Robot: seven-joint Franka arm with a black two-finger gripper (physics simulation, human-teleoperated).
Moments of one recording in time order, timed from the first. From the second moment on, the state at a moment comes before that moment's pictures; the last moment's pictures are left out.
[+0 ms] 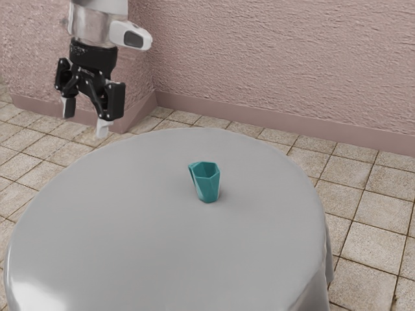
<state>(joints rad) -0.21 -0.10 -0.09 -1.46 0.10 0.95 -0.13</state>
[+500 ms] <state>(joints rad) -0.44 0.17 0.24 -1.23 0.07 1.25 -0.26</state>
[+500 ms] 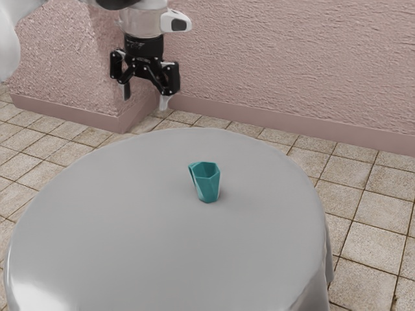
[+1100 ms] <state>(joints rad) -0.37 0.66 0.62 -1.11 -0.40 1.52 -0.59</state>
